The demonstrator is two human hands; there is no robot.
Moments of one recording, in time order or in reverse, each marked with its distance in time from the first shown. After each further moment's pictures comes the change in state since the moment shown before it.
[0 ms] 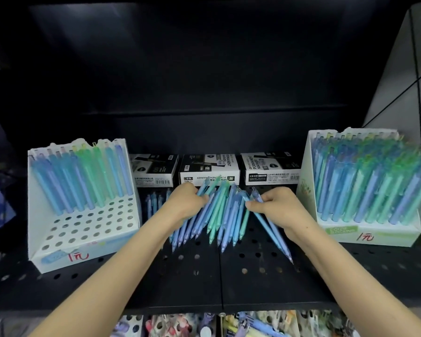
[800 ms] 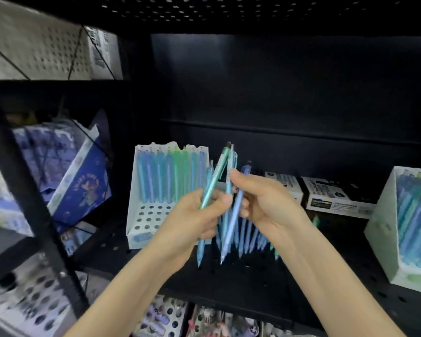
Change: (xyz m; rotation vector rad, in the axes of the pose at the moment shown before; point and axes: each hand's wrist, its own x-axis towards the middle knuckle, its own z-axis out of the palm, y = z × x) left_hand -0.120 -0.047 -0.075 -0.900 0.076 0.227; right_hand -0.061 -0.127 0.096 0.684 -0.462 -0.138
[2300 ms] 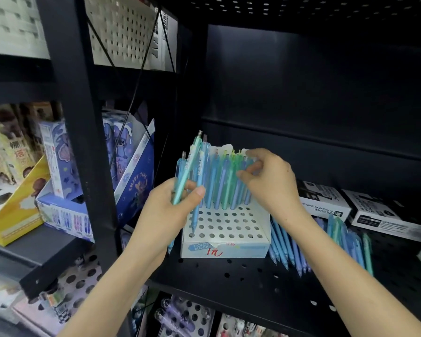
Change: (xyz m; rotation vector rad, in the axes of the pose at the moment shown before) left_hand -0.003 -0.016 -0.127 0.137 0.396 0.125; right_hand 0.075 0.017 0.075 -1.113 0.336 -0.455
